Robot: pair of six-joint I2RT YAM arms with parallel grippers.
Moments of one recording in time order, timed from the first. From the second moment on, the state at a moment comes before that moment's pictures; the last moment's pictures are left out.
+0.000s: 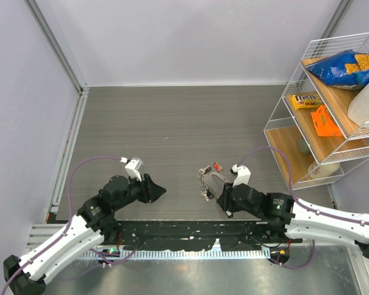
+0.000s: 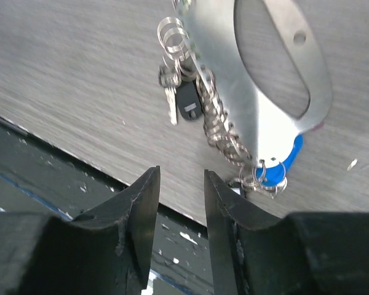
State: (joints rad) left arm -0.75 0.41 0.27 -0.28 0.08 -0.66; right arm 1.19 0.67 0.36 -0.50 0.33 0.88
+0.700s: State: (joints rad) left arm -0.75 0.40 0.27 -0.28 0.09 -0.65; right arm 0.94 1.34 0.71 -0.22 0.30 0.63
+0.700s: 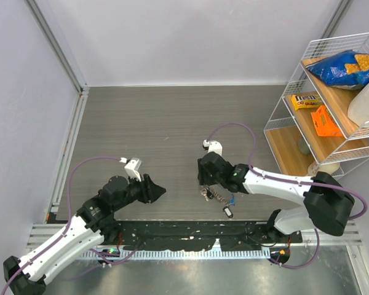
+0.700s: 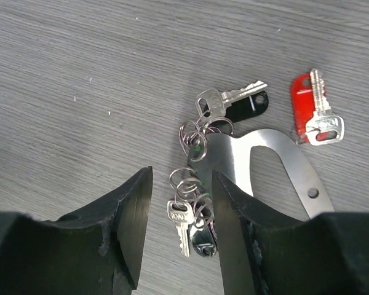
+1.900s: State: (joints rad) left arm -0.75 0.44 0.27 -0.28 0.08 -0.63; right arm 0.87 1.50 0.71 -0.08 0.17 0.64
